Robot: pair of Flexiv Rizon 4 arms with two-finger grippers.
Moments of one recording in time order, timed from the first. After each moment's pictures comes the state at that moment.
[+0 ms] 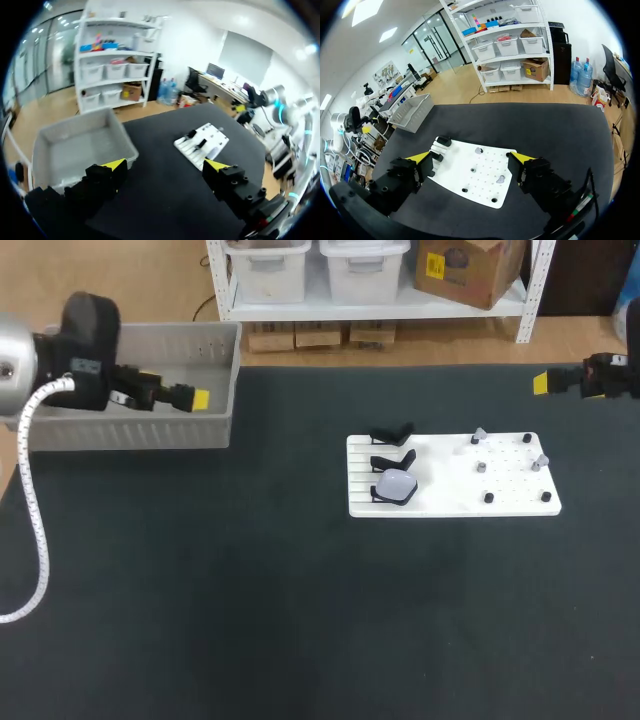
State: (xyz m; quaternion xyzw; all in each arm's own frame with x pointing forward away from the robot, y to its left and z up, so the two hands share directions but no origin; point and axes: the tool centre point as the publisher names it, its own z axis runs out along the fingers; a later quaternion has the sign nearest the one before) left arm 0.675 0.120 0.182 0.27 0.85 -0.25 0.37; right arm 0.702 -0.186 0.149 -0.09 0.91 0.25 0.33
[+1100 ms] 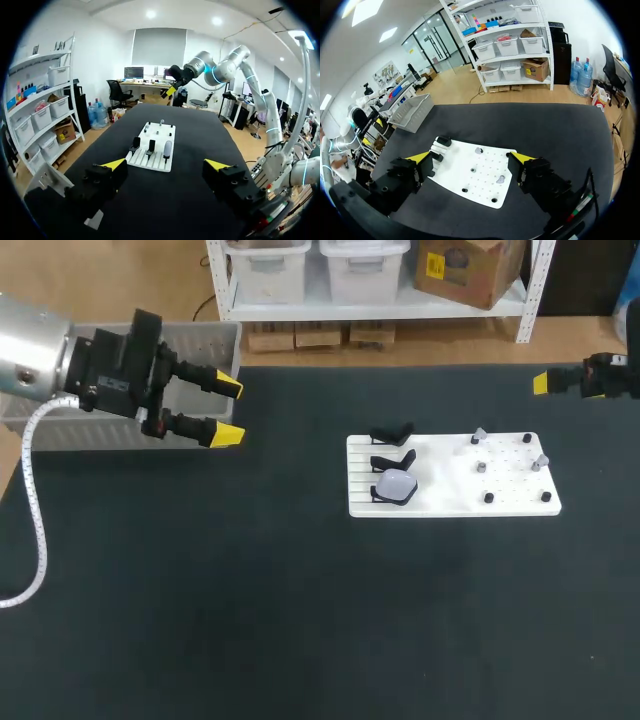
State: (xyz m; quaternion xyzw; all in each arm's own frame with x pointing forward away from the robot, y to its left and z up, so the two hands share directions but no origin) left arm 0.656 0.060 0.164 0.55 0.65 -0.38 0.36; right arm 0.702 -0.186 0.149 -0.09 0.91 0.25 0.33
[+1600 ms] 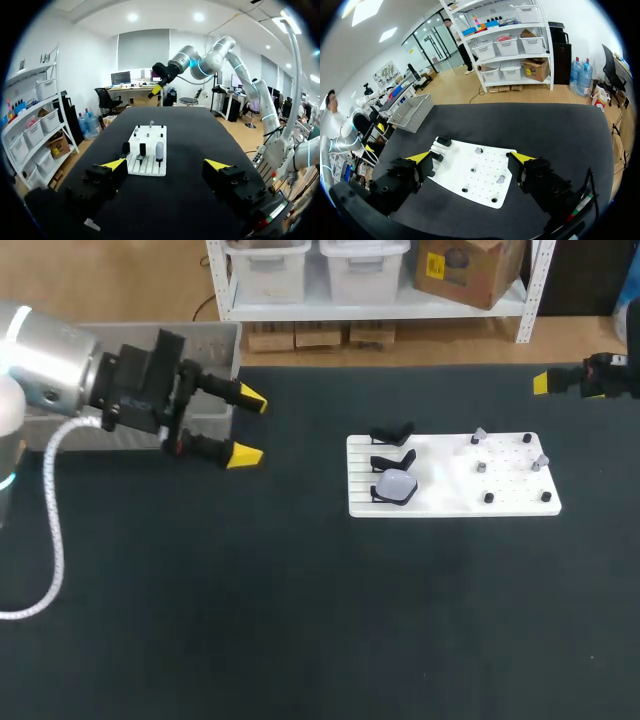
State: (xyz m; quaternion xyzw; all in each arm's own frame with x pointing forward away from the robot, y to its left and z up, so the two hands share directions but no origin) left arm 0.642 0.031 0.143 0.60 0.60 -0.38 0.37; right arm 0.702 -0.186 0.149 -0.09 0.91 0.25 0.33
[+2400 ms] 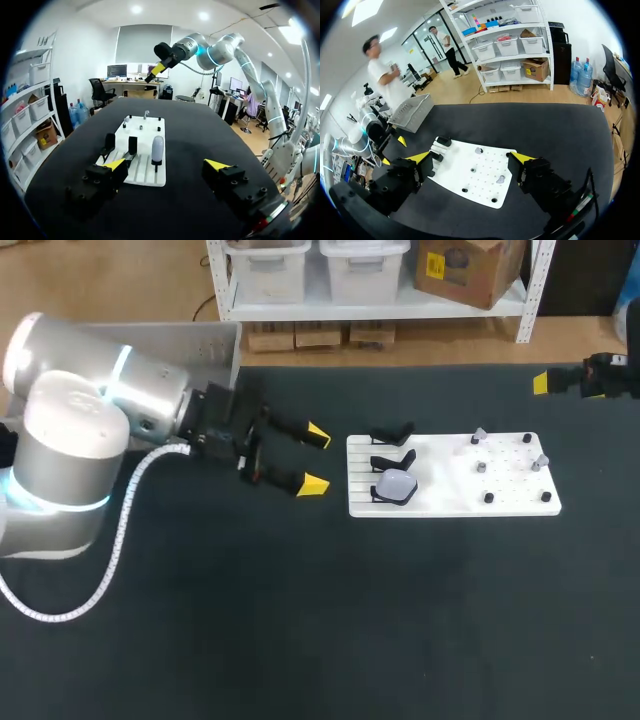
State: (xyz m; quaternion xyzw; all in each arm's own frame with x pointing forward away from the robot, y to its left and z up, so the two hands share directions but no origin) left arm 0.650 -0.043 0.074 0.59 0.61 -0.41 0.34; right arm 0.702 -0.186 0.149 -0.09 0.91 0.25 0.33
